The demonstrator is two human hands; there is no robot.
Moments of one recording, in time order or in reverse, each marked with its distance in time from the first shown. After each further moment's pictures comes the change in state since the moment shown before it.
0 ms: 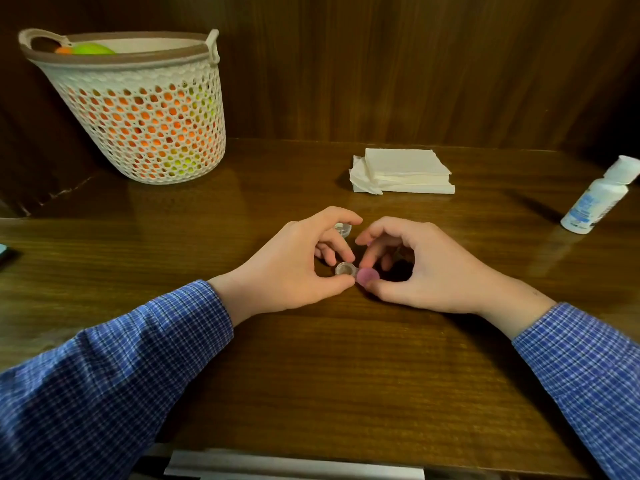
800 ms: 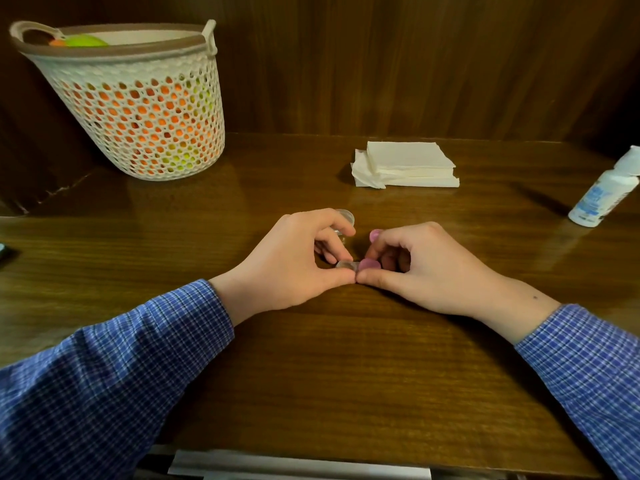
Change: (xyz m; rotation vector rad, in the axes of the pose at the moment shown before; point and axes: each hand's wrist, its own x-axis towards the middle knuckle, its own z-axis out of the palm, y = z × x) left_hand 0.000 0.000 -0.001 0.051 0.060 -0.044; right_hand 0.002 -0.001 0.009 -0.127 0.028 0.050
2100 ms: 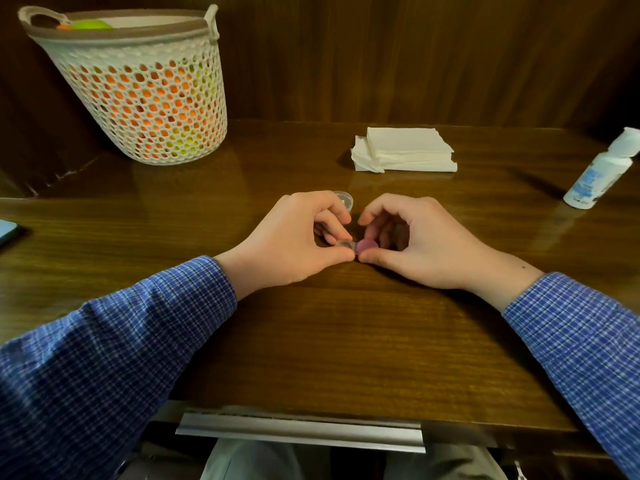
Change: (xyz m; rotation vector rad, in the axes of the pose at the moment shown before) left_hand -0.005 0.005 0.002 0.010 0.031 -0.019; right_hand -0.002 -0.002 -0.001 0.051 0.054 -0.030
